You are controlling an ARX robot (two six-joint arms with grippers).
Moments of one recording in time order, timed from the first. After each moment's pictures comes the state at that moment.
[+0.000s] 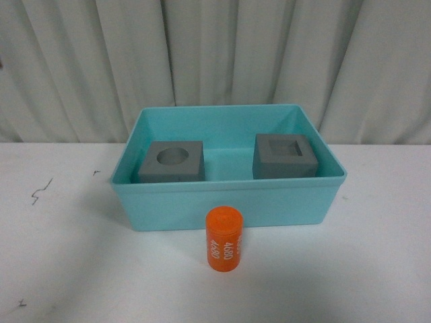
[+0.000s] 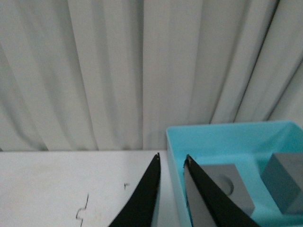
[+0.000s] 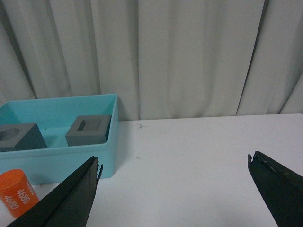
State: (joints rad) left arm -0.18 1.17 0.37 0.77 -0.18 -0.02; right arm 0.00 0.00 0.01 0.00 0.00 0.00
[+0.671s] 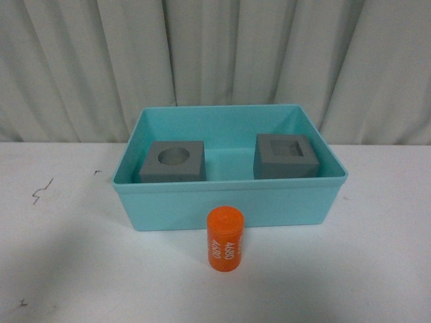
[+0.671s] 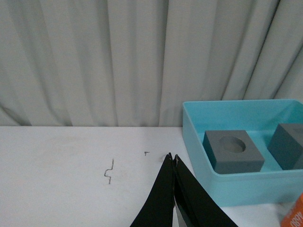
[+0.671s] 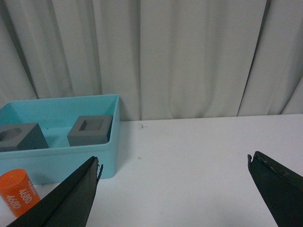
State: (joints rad) left arm 0.00 0.73 0.08 0.64 0.00 -0.01; right arm 0.00 0.00 0.01 0.00 0.00 0.00
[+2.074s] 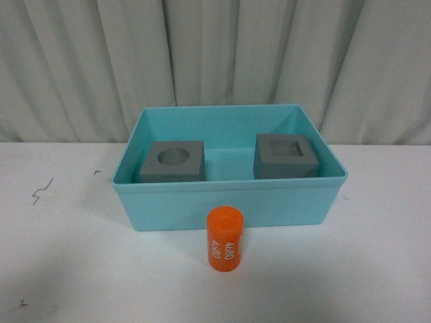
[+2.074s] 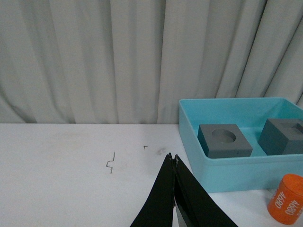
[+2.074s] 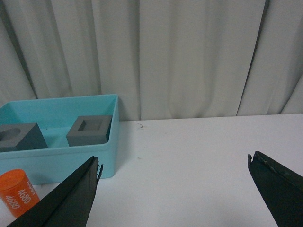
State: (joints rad) left arm 0.00 0.17 0.01 0.17 0.00 -0.01; right arm 0.00 0.00 0.01 0.00 0.00 0.00
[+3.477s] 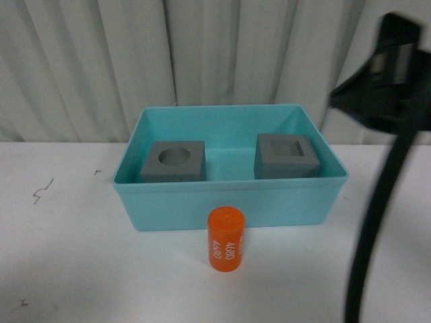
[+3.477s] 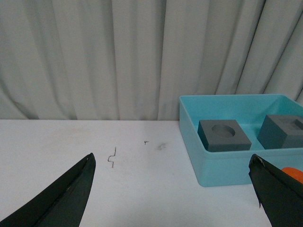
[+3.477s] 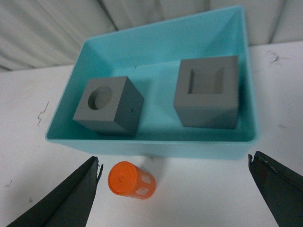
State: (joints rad) left arm 0.00 0.01 0.01 0.00 0.00 -0.01; right arm 0.31 1.38 0.71 0.23 -0.09 0.30
